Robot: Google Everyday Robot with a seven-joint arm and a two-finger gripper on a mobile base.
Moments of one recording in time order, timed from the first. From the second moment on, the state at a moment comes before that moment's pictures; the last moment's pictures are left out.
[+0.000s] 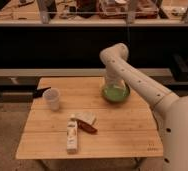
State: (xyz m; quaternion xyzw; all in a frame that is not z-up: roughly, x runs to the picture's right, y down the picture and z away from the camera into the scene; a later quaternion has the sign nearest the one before) arm 0.158 0.013 0.837 -0.26 -0.19 -0.64 0.70
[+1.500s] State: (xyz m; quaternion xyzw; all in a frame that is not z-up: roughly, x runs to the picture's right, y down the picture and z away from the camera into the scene) arm -0.136 0.145 0.642 -0.16 -0.30 -0.76 0.55
